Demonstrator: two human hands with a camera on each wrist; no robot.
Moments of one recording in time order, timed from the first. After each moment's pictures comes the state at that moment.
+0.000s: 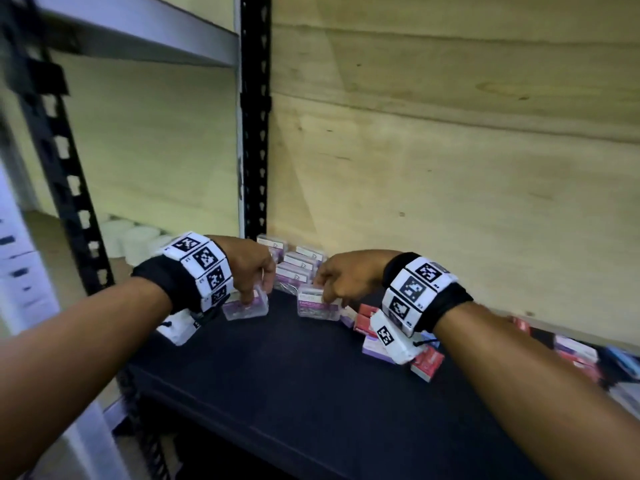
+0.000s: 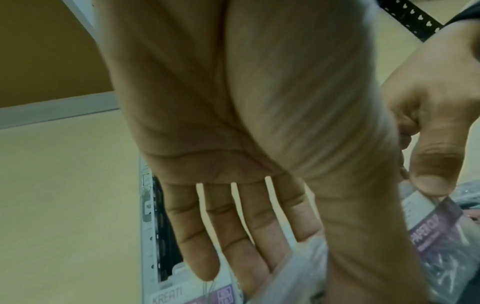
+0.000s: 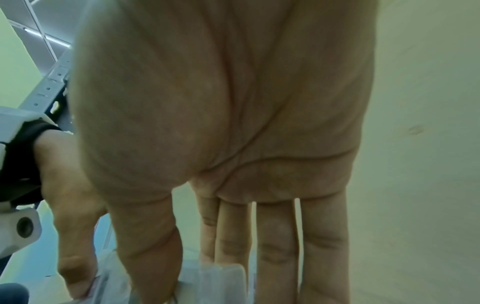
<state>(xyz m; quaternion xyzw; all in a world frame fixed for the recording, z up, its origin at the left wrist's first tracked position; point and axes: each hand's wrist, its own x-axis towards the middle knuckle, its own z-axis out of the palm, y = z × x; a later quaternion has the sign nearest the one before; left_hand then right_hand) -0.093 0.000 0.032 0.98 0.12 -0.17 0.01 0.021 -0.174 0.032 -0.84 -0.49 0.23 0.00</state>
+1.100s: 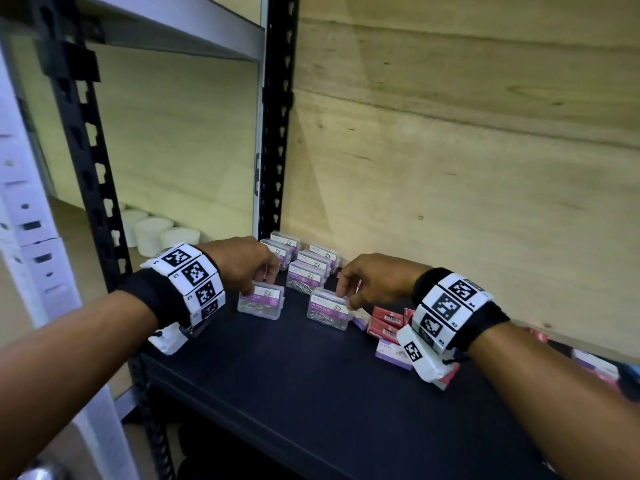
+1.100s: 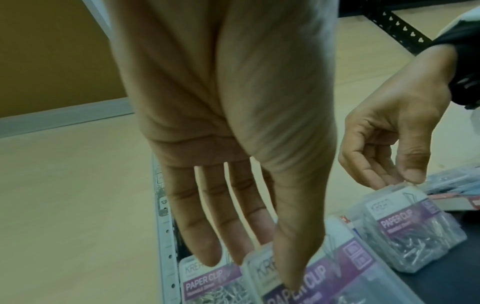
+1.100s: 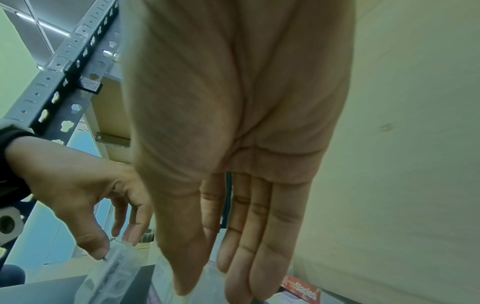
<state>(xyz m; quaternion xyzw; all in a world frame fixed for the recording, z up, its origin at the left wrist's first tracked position) -0.114 0.022 0.014 0.99 0.12 -0.08 0.03 0.026 -0.190 0.025 -0.84 -0.51 0.16 0.04</state>
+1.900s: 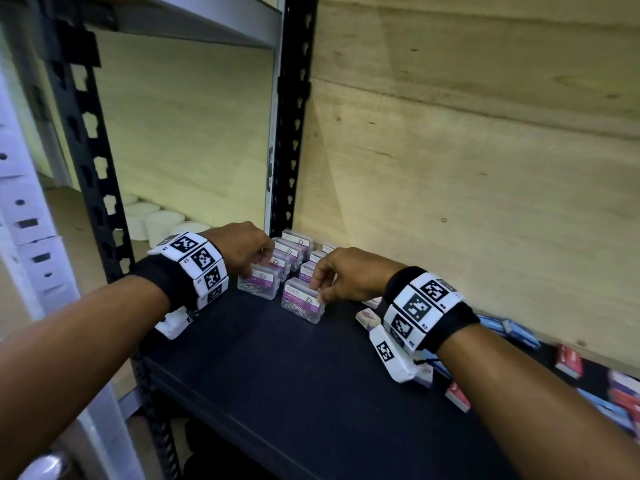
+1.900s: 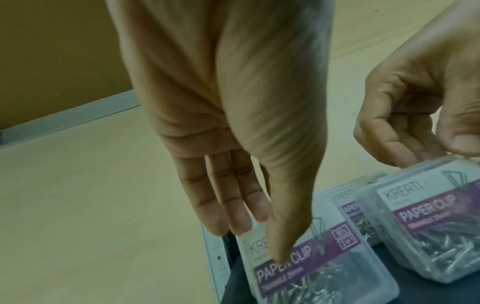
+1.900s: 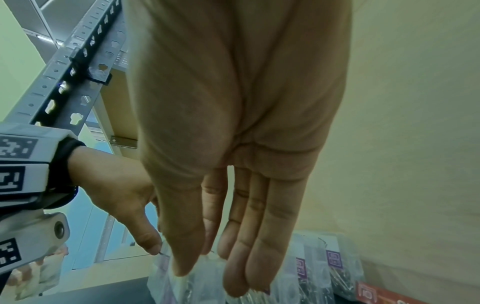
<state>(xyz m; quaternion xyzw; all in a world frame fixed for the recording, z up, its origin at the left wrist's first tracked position) -0.100 0.062 0.009 0.99 0.15 -0.04 -0.01 0.019 -0.131 0.016 -0.81 -0.56 0.15 0.06</state>
